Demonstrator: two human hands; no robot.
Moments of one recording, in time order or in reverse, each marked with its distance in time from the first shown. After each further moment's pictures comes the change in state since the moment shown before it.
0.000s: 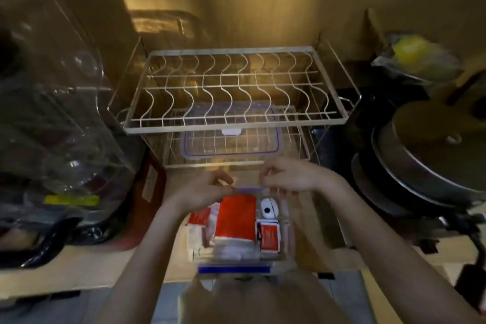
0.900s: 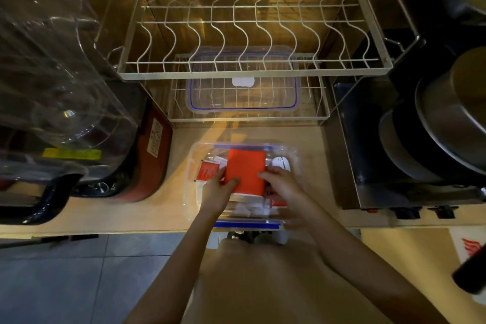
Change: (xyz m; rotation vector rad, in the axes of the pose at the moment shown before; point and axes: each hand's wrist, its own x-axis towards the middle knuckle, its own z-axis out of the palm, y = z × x) left_hand 0.030 -0.094 0.103 -0.459 0.357 -0.187; right_hand 0.056 0.056 0.137 0.945 0.203 0.396
